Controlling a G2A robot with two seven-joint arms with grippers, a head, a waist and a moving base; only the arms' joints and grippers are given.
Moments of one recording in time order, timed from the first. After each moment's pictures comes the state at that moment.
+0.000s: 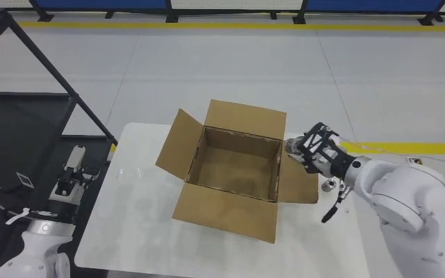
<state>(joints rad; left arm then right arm) 1.43 -1.36 -1.98 -2.09 0.04 0.05 -0.44 -0.93 -1.04 1.49 -1.97 -1.04 -0.46 0.98</state>
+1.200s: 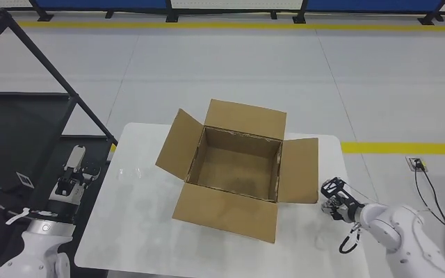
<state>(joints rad) 1.43 -1.36 -1.98 -2.09 0.04 0.05 -0.44 -1.10 -1.01 1.48 -1.44 -1.22 -0.53 0.87</state>
